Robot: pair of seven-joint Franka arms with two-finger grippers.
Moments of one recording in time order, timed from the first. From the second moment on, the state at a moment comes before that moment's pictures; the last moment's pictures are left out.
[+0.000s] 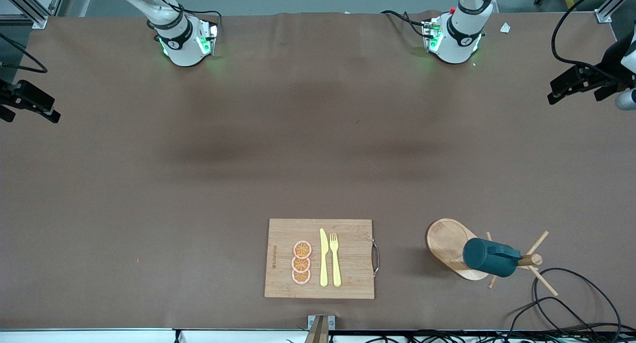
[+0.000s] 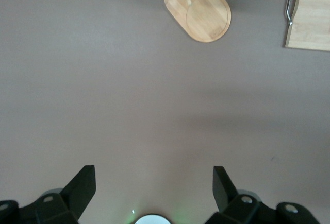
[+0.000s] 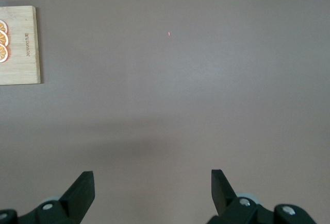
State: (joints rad) left arm -0.04 -0.01 -0.01 -1.50 0.00 1.46 -0.12; right arm -0.09 -0.04 0.02 -1.56 0.02 1.60 -0.02
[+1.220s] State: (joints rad) left arm 0.06 0.16 -0.06 -1.78 -0.18 2.08 -0.62; right arm -0.09 -0.04 0.02 -1.56 0.02 1.60 -0.02
